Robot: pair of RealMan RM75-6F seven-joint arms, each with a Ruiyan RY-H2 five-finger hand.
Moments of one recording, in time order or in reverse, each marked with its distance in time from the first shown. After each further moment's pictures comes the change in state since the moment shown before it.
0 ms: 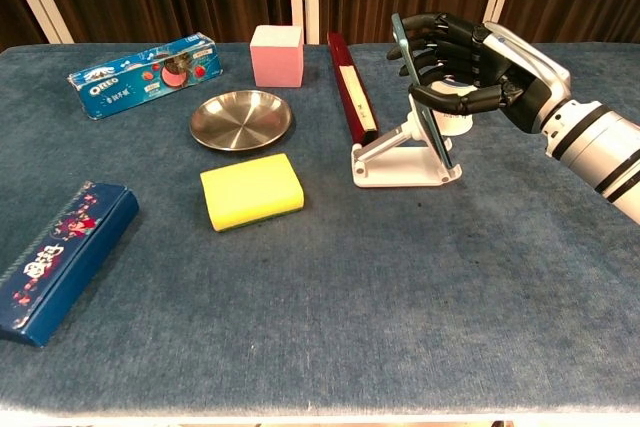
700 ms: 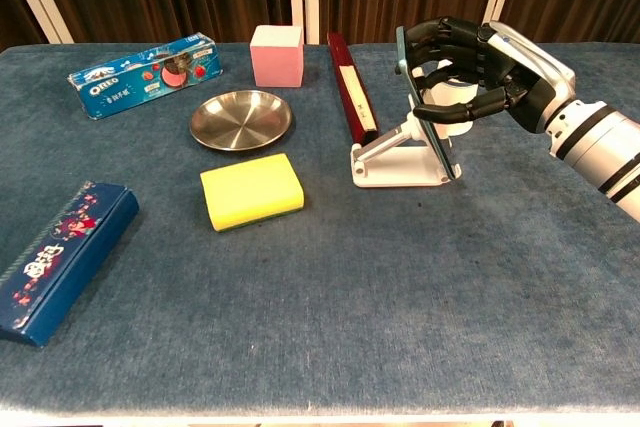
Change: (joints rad) left arm -0.002 -0.005 0.000 0.006 0.003 0.000 -0.005; right arm -0.004 0.003 -0.003 -0.003 0.017 0.010 -0.015
